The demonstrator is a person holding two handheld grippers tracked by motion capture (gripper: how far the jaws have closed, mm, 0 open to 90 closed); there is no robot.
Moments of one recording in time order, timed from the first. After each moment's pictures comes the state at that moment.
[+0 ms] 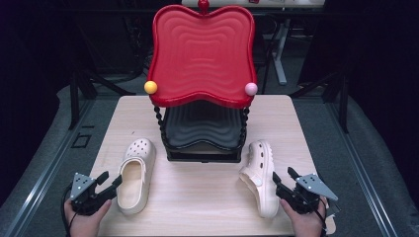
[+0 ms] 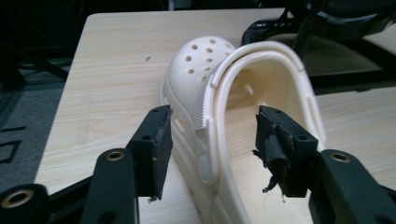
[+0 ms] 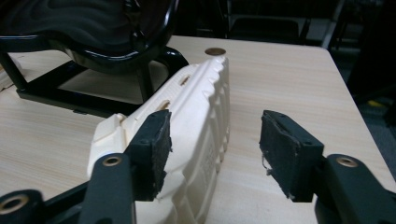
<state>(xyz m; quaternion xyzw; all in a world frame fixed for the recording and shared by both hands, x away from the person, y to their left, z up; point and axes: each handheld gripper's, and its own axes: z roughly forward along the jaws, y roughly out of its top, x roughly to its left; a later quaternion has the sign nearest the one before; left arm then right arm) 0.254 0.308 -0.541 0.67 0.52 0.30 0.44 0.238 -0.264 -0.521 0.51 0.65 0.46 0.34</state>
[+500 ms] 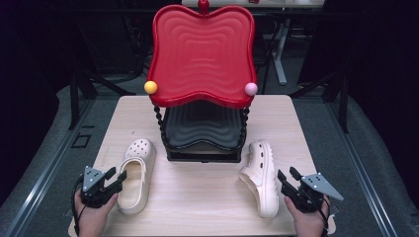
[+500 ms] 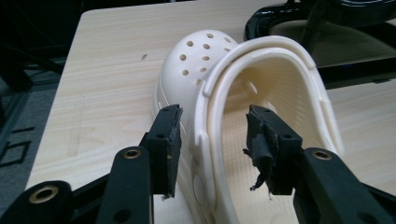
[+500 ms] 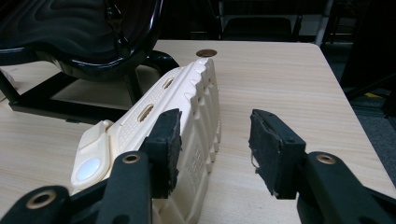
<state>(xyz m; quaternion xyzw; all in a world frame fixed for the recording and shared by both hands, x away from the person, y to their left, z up) 0.278 0.291 -0.541 0.69 0.51 0.31 0.41 0.239 -0.273 -0.522 0.53 0.63 0.47 0.33</state>
